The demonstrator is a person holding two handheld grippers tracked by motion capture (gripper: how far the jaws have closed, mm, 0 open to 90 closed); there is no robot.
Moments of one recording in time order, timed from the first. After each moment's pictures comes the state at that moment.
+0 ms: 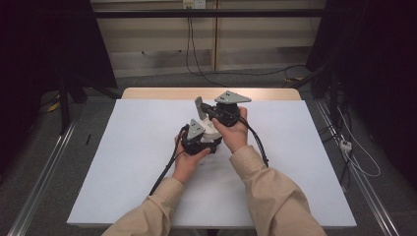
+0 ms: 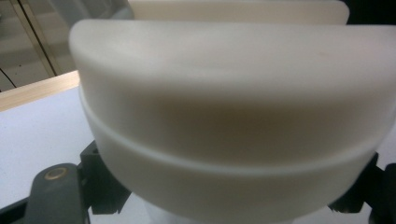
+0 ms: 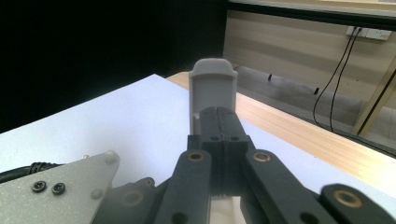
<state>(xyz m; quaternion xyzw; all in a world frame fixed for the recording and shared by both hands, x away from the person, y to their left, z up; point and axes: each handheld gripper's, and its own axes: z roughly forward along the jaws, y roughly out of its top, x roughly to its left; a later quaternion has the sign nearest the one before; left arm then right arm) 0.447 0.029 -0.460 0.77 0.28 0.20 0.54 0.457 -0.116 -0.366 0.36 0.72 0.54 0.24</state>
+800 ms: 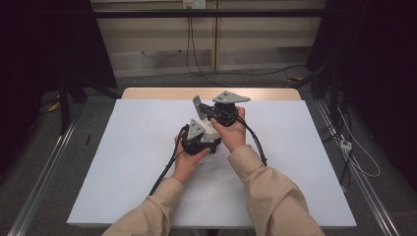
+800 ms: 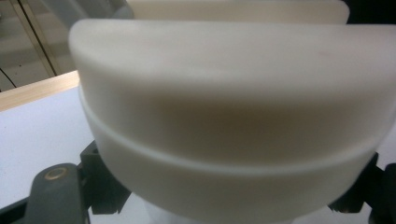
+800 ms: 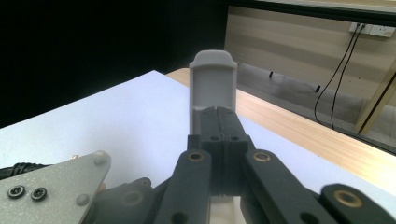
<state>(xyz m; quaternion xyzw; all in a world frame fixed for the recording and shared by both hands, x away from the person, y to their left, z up) 0.447 0.029 -0.461 0.77 0.28 0.20 0.54 0.463 -0.112 -0.371 0.36 0.73 0.53 0.24</state>
